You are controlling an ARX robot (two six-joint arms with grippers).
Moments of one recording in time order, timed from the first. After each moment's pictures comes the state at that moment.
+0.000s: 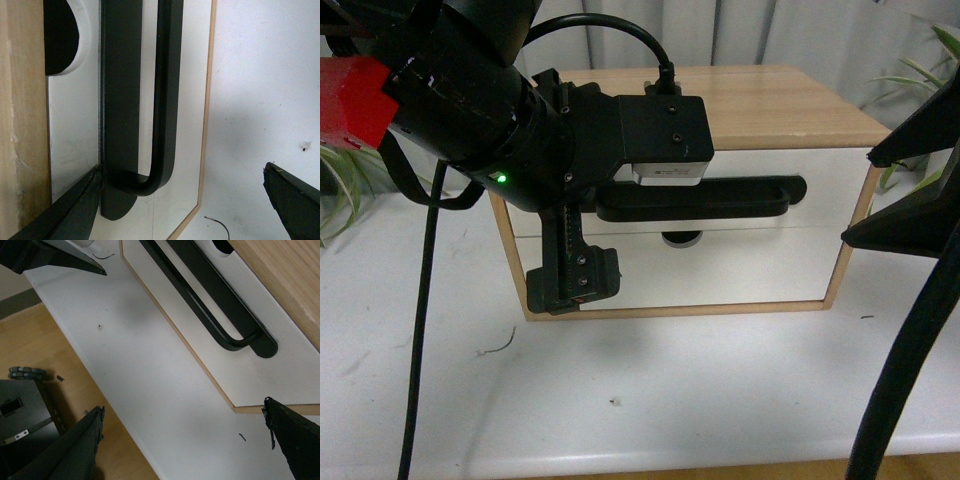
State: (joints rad) left arm -0.41 1.84 1.22 -0.23 0.07 1.12; right arm 0.14 1.58 1.13 -0.46 -0.51 -0.81
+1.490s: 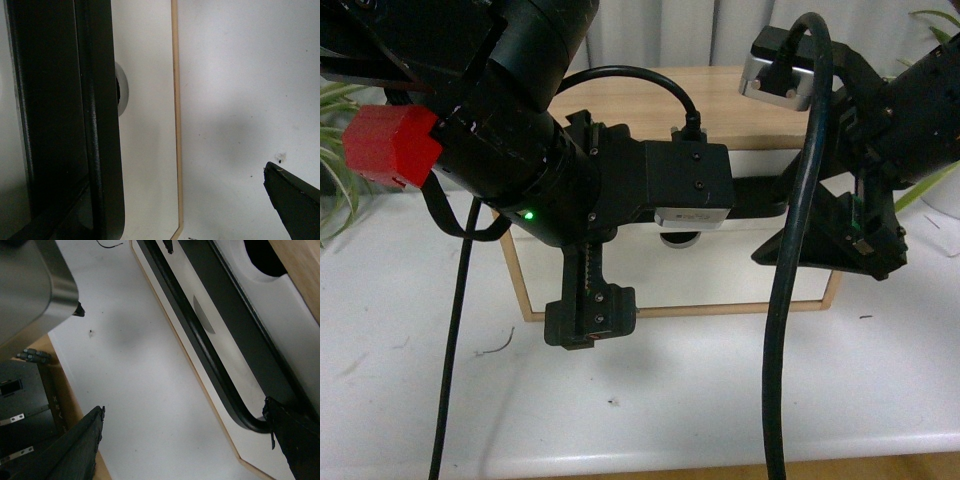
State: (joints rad) left arm -0.42 1.90 1.24 -0.25 0.10 1.16; right arm 0.21 1.91 1.39 -0.50 -0.52 -0.90
